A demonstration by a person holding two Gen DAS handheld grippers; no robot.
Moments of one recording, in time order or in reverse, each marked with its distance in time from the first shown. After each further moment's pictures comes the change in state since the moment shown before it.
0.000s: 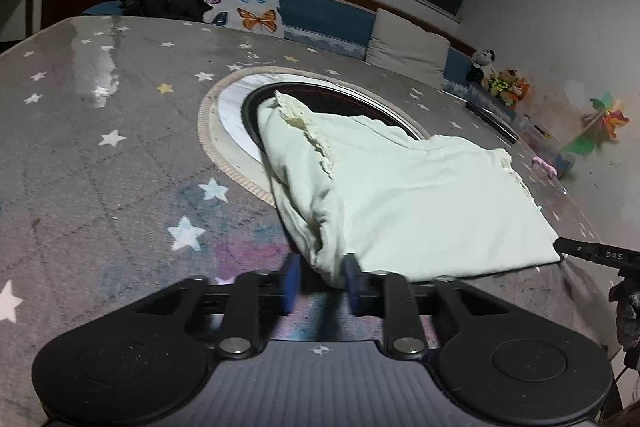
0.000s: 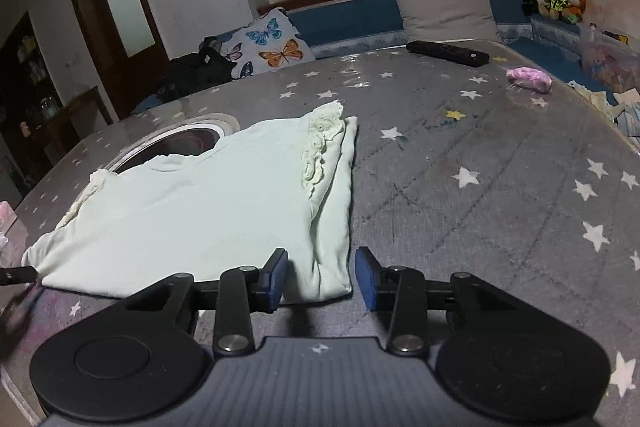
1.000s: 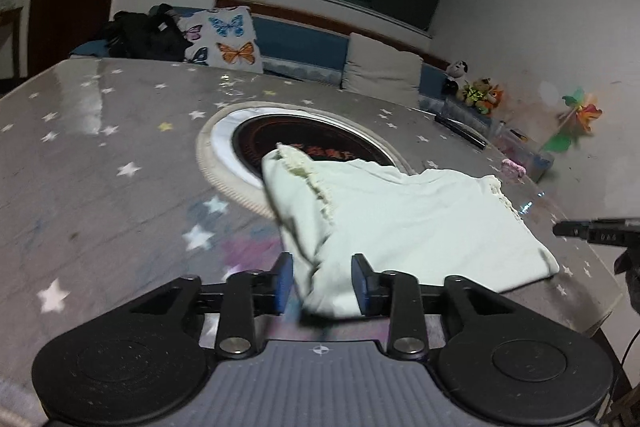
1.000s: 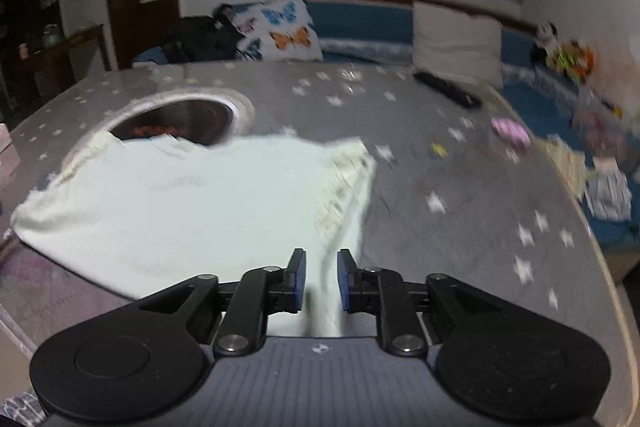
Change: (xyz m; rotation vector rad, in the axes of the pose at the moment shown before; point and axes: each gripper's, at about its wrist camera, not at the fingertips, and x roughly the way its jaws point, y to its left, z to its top) left arm -0.052 -0.010 -0.008 0.082 -0.083 -0.034; right arm -0.055 0.051 0.008 -0.250 0.034 -0.084
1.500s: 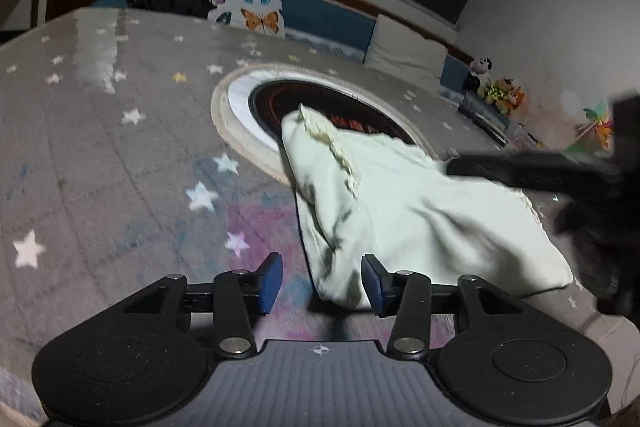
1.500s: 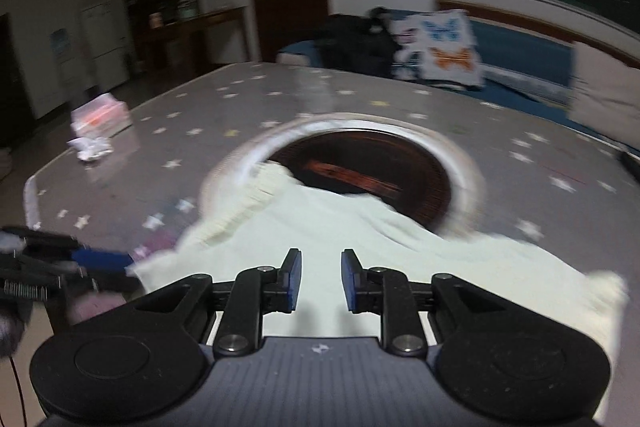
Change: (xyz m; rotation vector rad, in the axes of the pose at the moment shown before) left arm 0.020 0.013 -0.016 -0.126 0.078 0.020; right arm 0.082 0.141 0.076 -0.219 0.002 0.370
